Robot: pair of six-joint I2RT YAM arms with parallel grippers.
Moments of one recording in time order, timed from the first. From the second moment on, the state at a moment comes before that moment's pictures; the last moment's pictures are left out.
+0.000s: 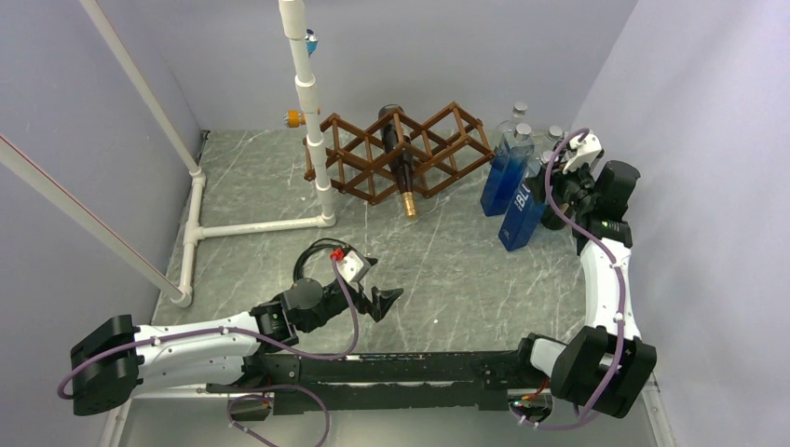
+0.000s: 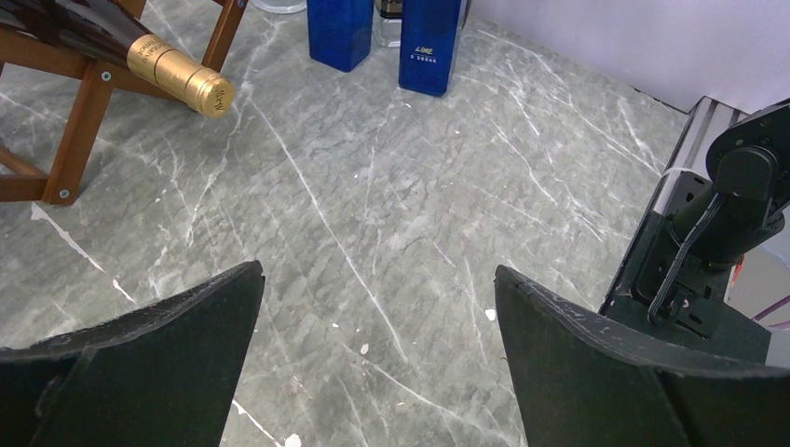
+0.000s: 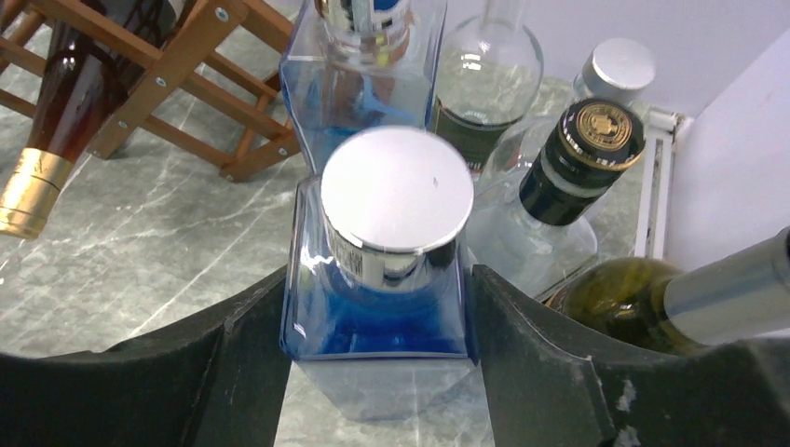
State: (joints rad) left arm -1.15 0.91 0.32 0.56 -0.22 -0.14; right arm -0.33 1.13 0.94 -0.12 -0.63 -0.21
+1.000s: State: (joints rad) left arm -1.12 0.91 0.39 0.48 -0.18 -0.24; right arm -0.34 1.08 1.24 -0.39 -0.79 -0.28
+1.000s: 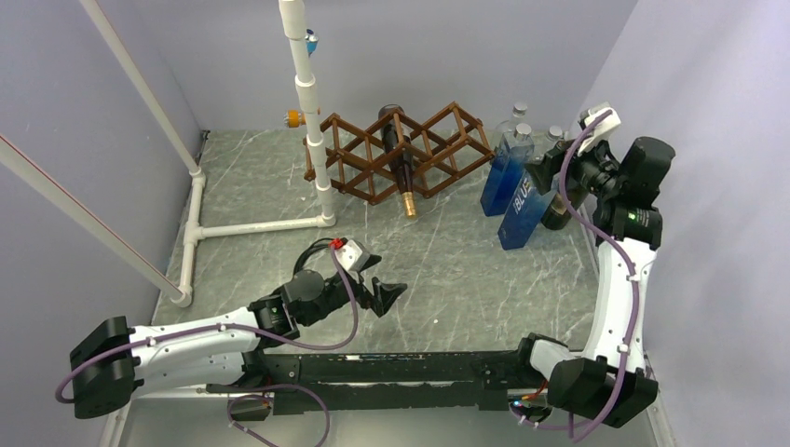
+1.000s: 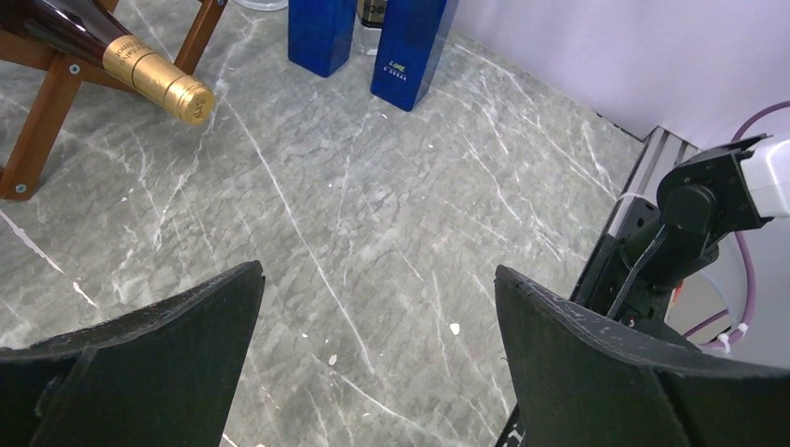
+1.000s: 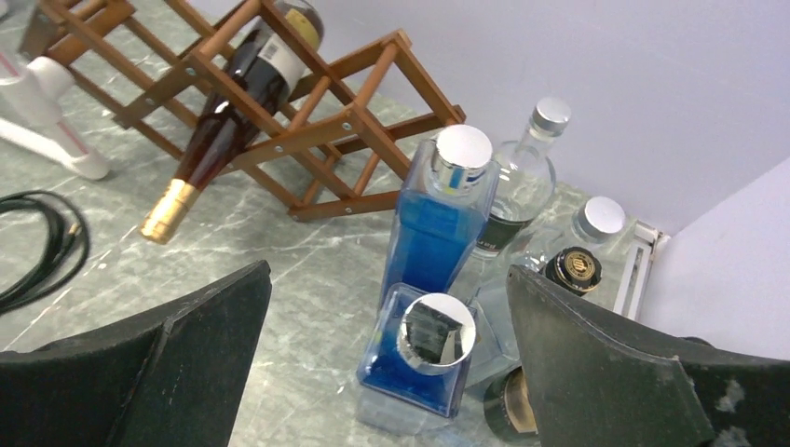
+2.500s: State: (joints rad) left arm -1.05 0.73 0.46 0.13 -0.30 -0.39; right arm 0.35 1.38 1.28 -0.53 -0.52 -0.28
